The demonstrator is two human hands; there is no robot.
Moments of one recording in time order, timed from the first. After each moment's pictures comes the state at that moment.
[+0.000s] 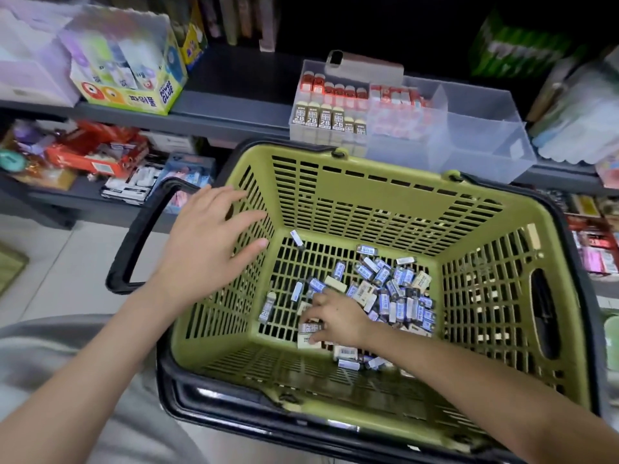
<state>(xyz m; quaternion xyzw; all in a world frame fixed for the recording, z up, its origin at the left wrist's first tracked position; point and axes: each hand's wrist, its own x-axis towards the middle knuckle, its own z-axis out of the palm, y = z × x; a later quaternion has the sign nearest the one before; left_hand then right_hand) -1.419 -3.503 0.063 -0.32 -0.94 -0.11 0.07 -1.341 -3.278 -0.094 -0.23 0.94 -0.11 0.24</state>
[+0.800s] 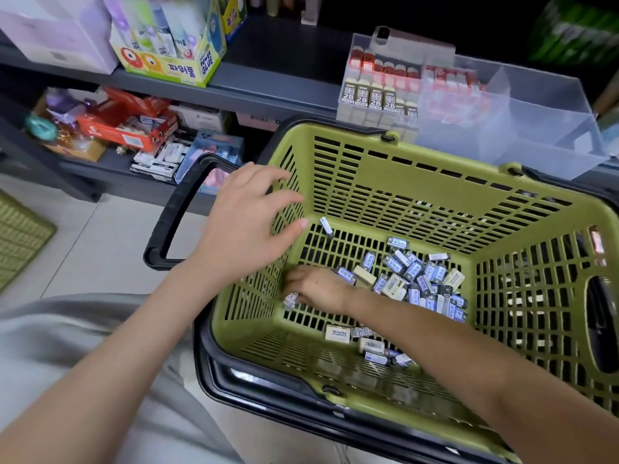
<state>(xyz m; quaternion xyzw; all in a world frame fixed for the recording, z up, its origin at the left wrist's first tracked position) -1.419 -3.504 0.059 -0.28 -0.94 -0.20 0.09 -1.391 -3.343 -0.101 -0.36 0.90 -0.16 0.18</state>
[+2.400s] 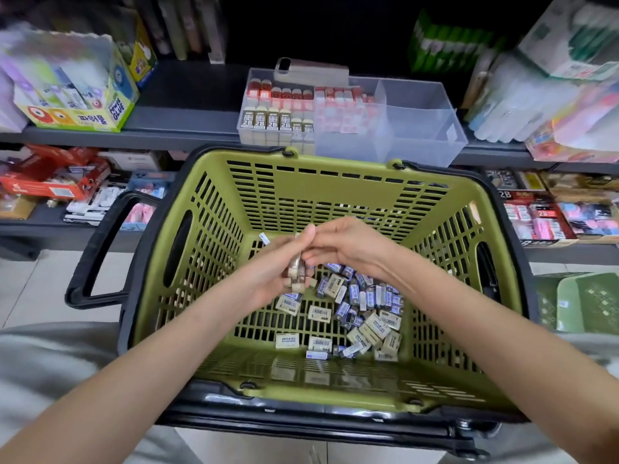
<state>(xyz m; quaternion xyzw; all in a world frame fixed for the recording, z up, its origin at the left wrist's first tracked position) -1.391 -3.391 0.038 0.05 -0.59 -0.66 -0.46 -1.374 -3.235 0.045 0.12 0.62 -0.73 0.26</state>
